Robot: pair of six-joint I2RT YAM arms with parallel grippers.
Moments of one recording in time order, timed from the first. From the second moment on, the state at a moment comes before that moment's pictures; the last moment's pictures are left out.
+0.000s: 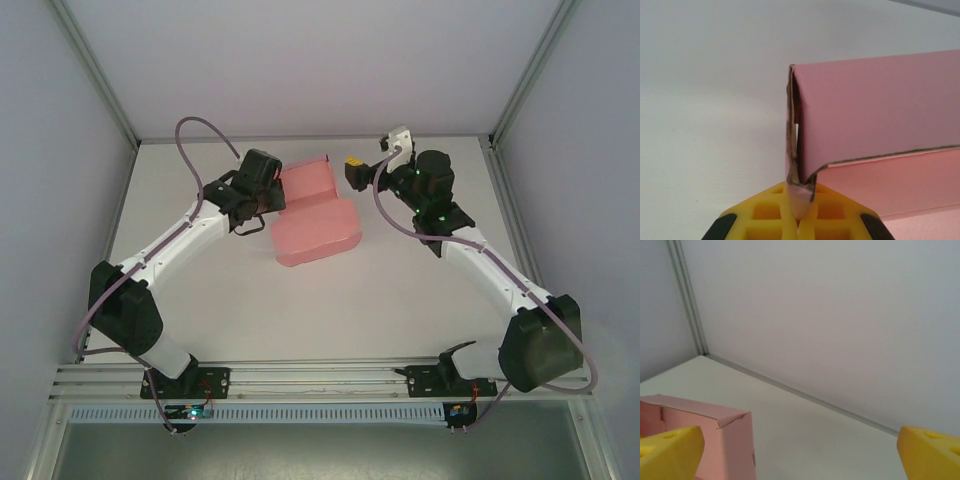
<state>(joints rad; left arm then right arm) -0.48 1.58 1.39 -0.66 -0.14 -0.60 0.36 1.34 1.03 0.20 -0.25 0.02</state>
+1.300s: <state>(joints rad) -0.53 1.72 1.57 -0.83 -0.27 -0.89 0.68 1.74 1.29 0.06 0.56 -0.17</state>
